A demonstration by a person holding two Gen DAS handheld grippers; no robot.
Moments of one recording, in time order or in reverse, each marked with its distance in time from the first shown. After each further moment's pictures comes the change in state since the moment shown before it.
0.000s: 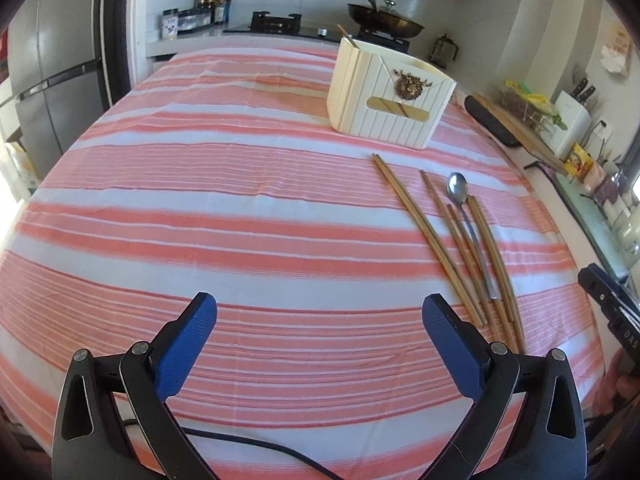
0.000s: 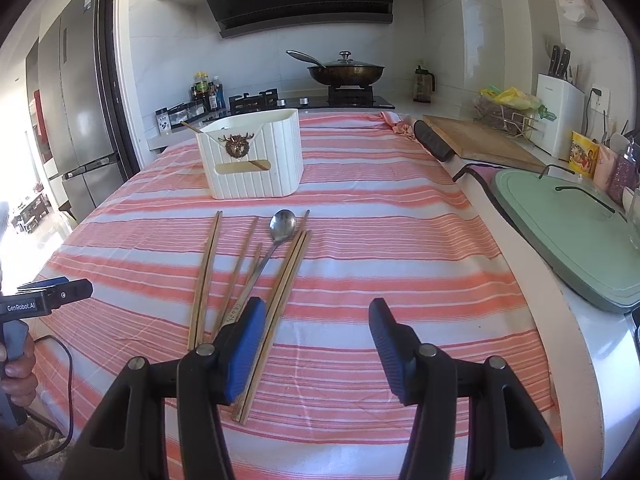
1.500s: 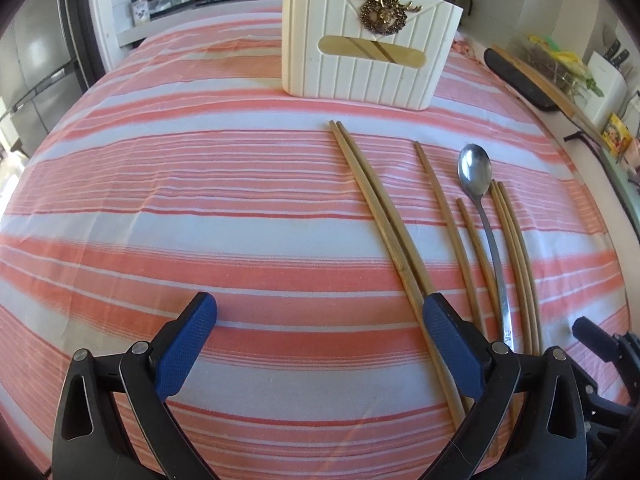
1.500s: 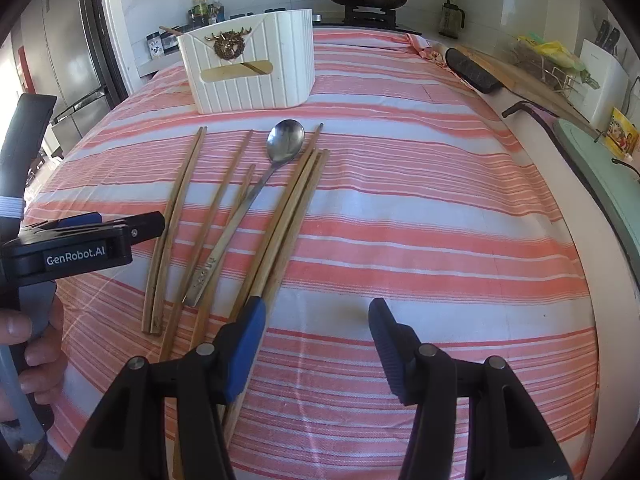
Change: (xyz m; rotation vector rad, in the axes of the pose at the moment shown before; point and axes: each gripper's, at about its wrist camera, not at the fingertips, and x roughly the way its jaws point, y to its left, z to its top) left arm 0.100 -0.080 0.028 0.029 0.119 0.115; right arm 0.086 0.013 -0.008 -0.058 0.292 0.014
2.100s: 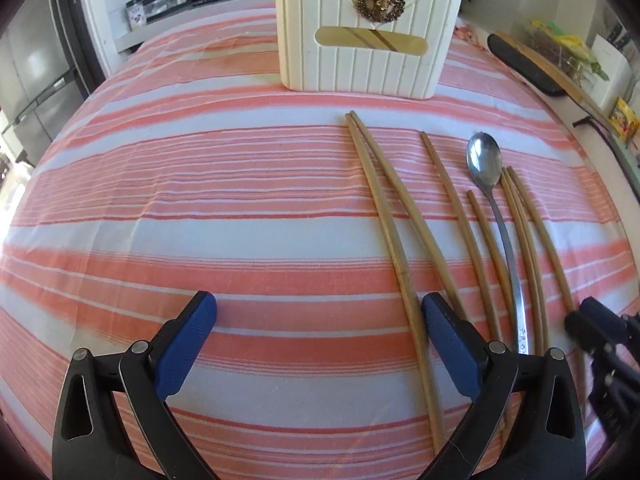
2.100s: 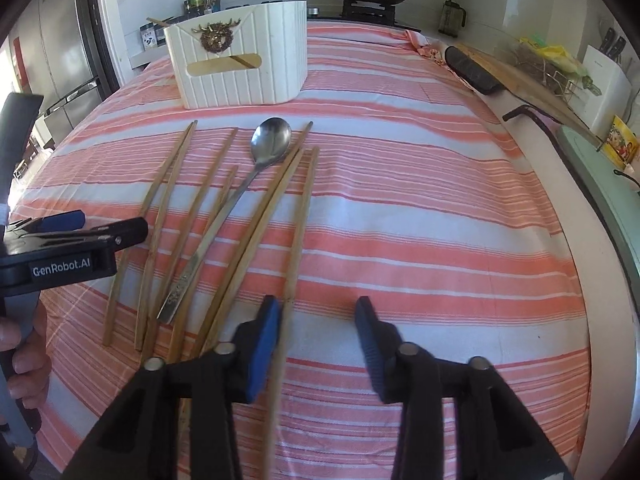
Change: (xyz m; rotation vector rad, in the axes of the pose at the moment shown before) left arm 0.005 -0.003 0.000 0.048 0.016 0.041; right arm 0.010 -0.009 0.011 -0.011 0.017 -0.040
